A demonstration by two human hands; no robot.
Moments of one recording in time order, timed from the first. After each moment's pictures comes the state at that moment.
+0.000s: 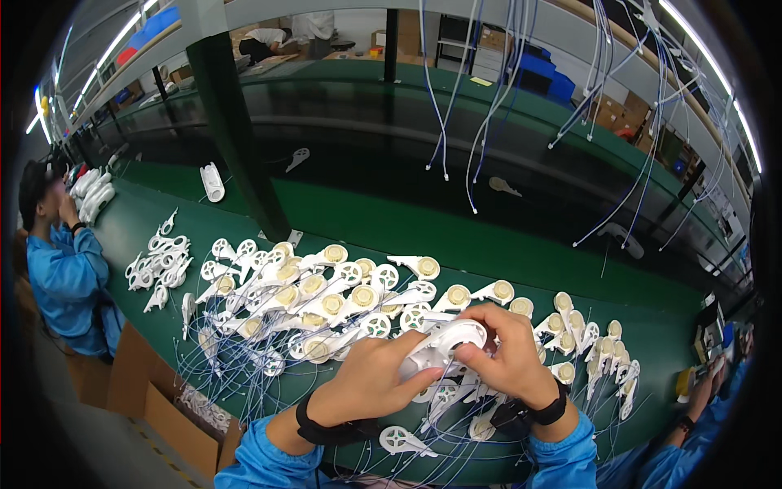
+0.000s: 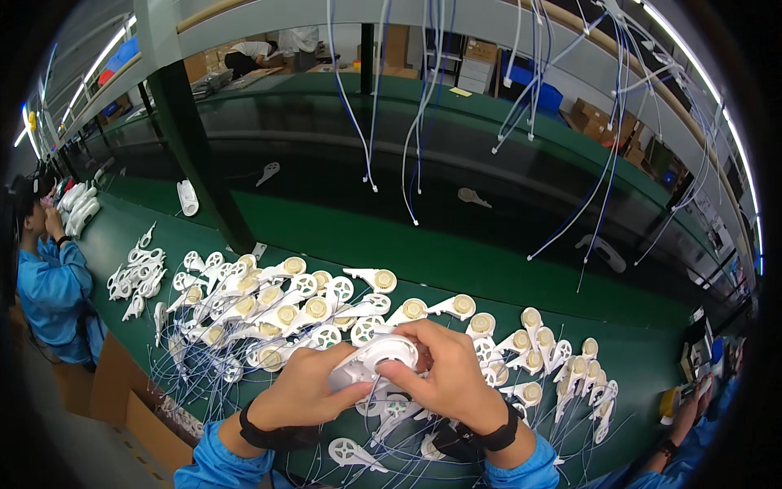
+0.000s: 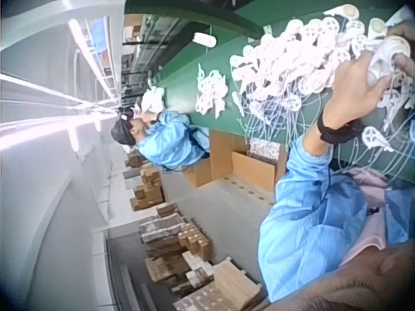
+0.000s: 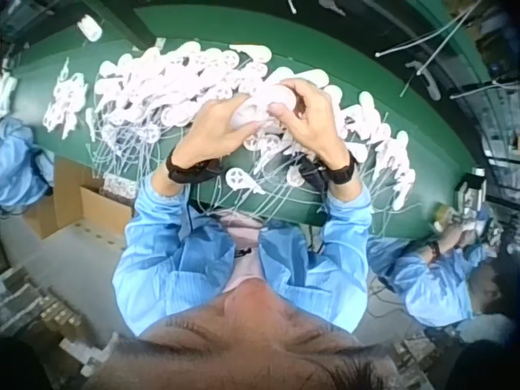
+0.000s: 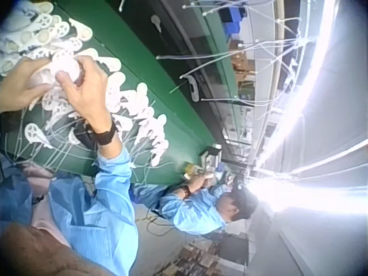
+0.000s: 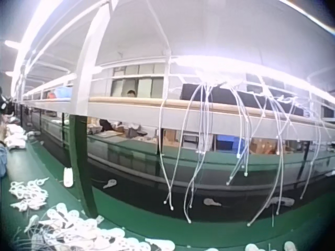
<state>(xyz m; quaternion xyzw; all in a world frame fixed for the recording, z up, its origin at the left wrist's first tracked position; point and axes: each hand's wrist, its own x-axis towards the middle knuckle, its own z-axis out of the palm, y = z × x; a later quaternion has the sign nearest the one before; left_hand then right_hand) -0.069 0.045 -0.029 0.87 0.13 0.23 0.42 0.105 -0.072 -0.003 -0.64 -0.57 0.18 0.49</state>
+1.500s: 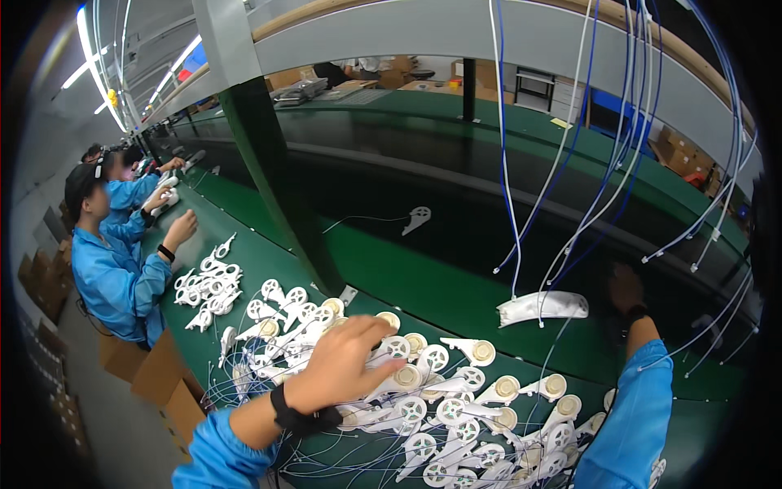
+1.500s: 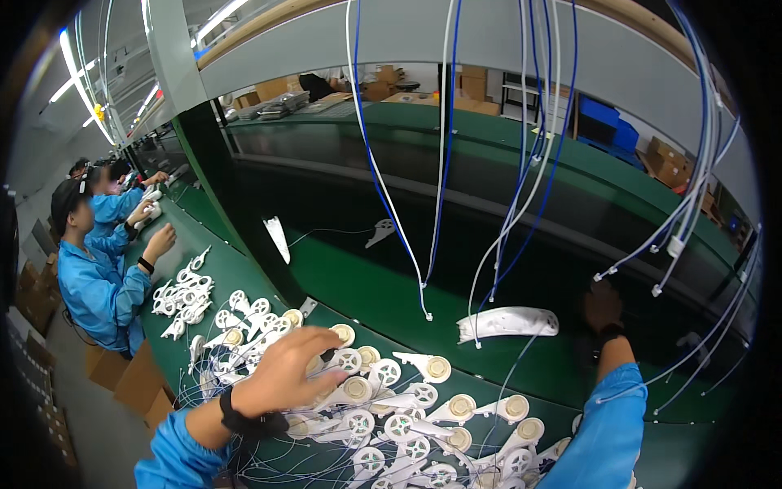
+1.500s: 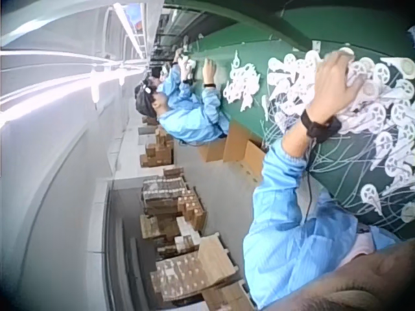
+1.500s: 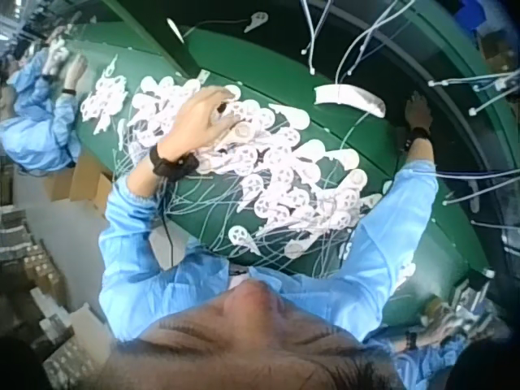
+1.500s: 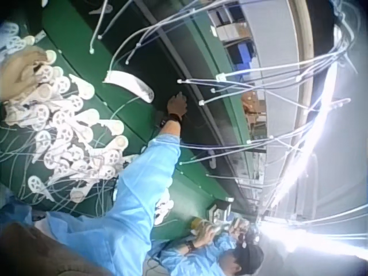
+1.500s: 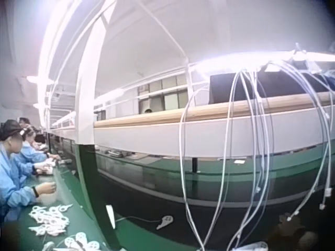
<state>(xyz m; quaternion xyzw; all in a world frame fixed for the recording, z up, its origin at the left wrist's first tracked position) -0.069 0.164 -0.026 0.93 0.26 0.21 0.16 0.513 0.031 -0.165 -0.86 -0.44 -0.21 0.14</state>
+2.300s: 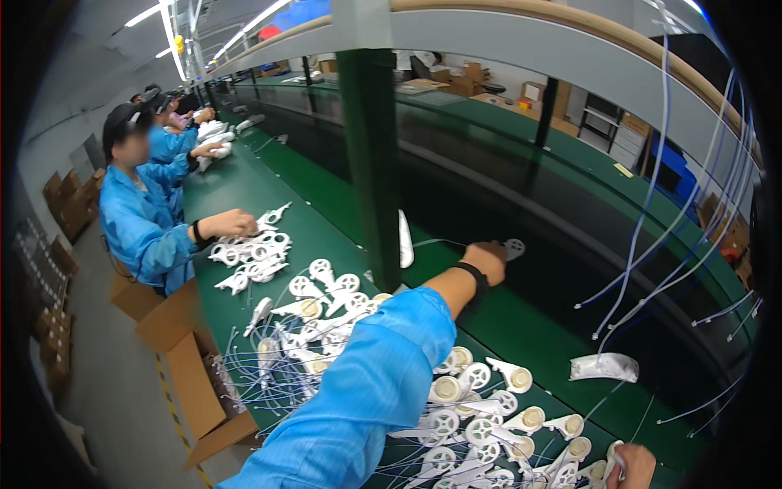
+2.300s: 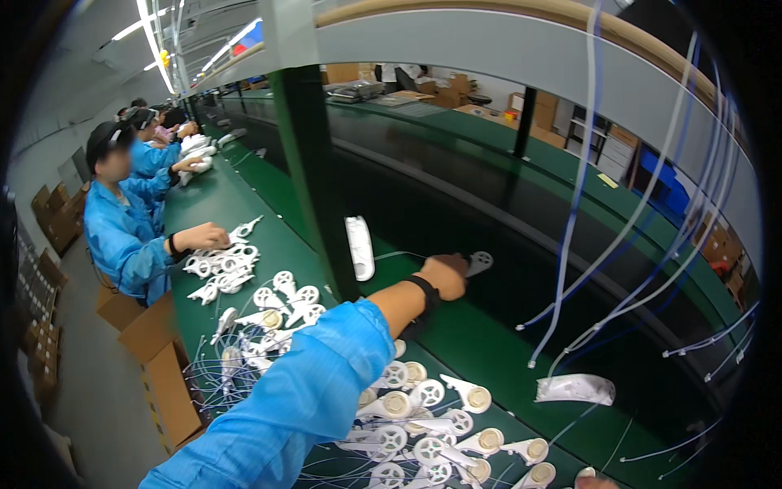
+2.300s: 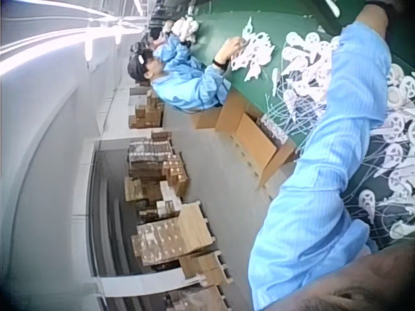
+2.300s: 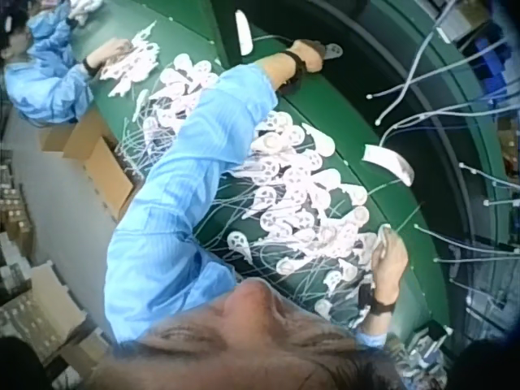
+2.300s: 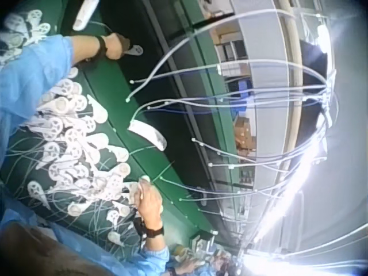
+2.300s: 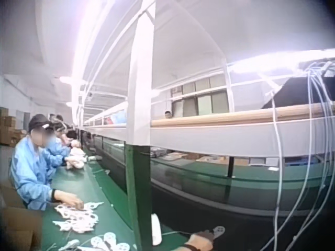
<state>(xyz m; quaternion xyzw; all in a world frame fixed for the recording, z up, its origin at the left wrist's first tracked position) 0.100 0.348 -0.111 0.92 0.37 0.09 0.08 0.246 -0.128 0.003 -0.69 -0.71 -0.02 0.12</state>
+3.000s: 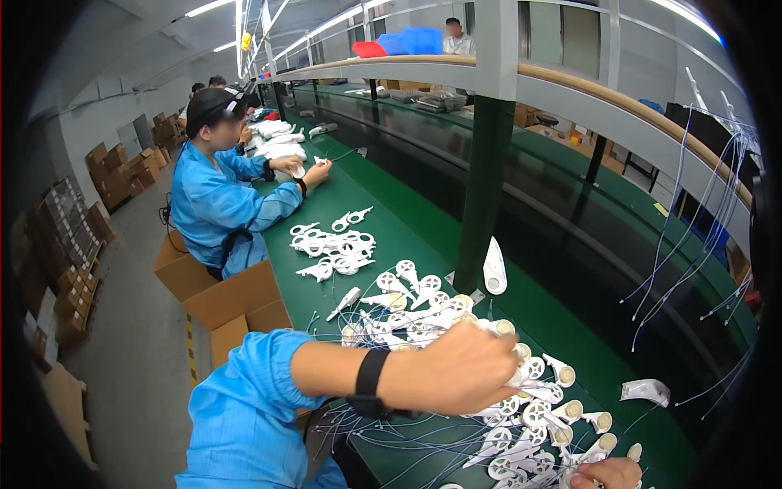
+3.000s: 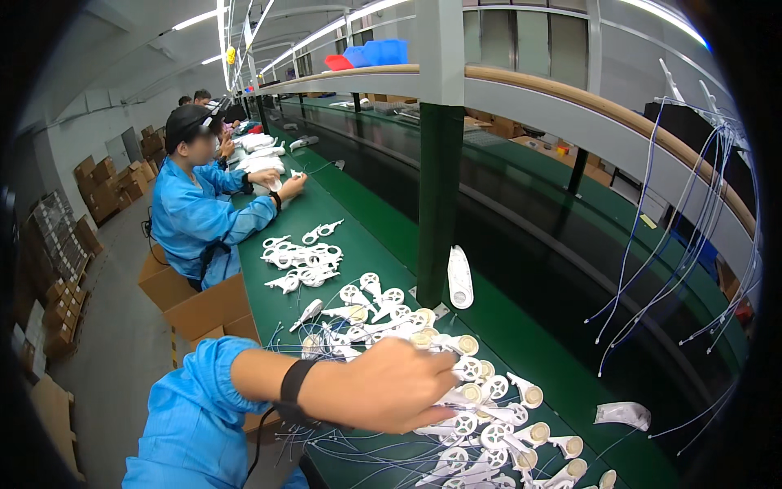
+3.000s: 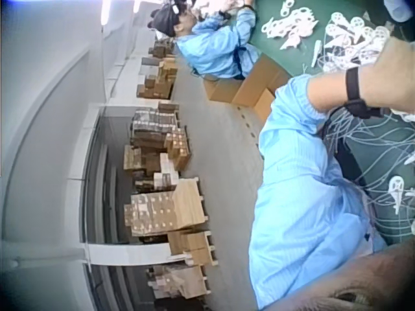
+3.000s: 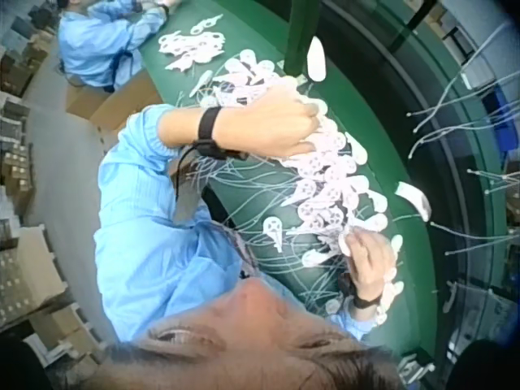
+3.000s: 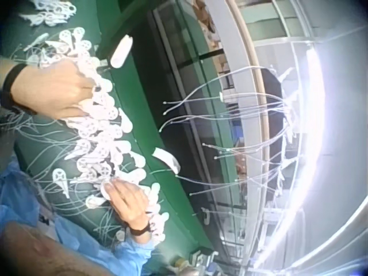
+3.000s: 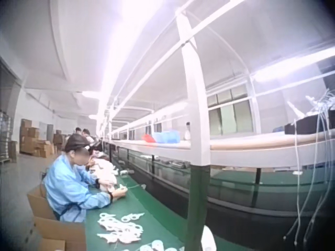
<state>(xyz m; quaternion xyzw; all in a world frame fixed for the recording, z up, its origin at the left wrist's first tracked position) -0.132 0.109 0.061 0.97 0.17 0.16 0.04 0.113 -0.106 0.061 -0.47 -0.84 -0.04 0.26</state>
